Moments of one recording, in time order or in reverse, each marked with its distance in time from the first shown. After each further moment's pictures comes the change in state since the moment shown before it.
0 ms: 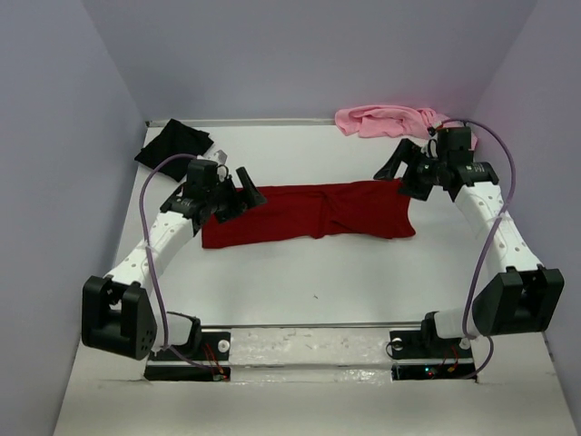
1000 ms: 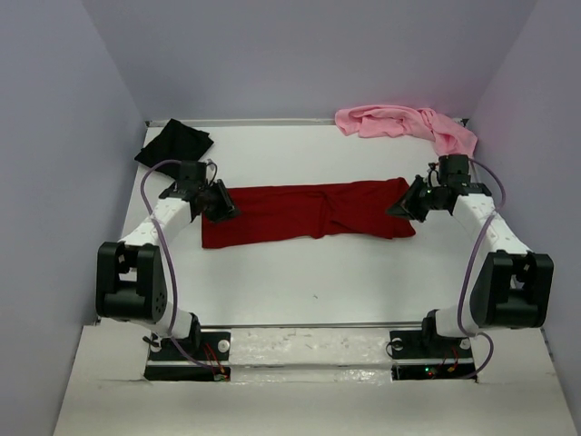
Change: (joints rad) left arm 0.156 0.230 0.027 -0.033 0.021 0.100; right arm -0.121 0.035 -0.295 0.076 -0.155 0.072
